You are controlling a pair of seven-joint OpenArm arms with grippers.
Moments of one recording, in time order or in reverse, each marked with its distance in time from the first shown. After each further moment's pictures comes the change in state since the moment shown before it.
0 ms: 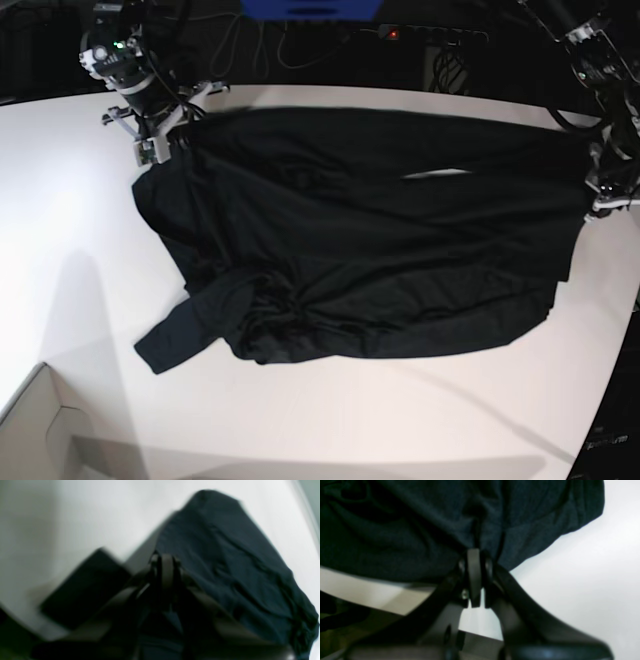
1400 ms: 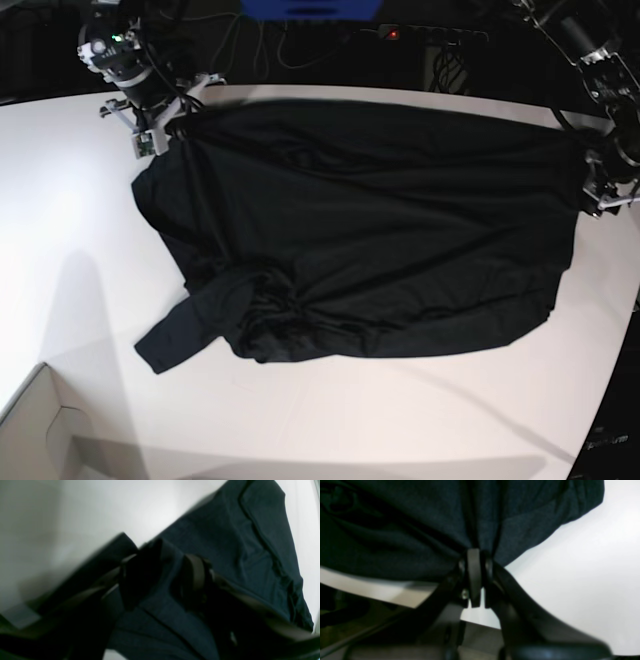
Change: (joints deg) left arm -5.5 -3.3 -2.5 -12.3 -0.5 -0.1 5.4; right arm -1.7 0.9 0.2 0.4 0.0 0.0 0.0
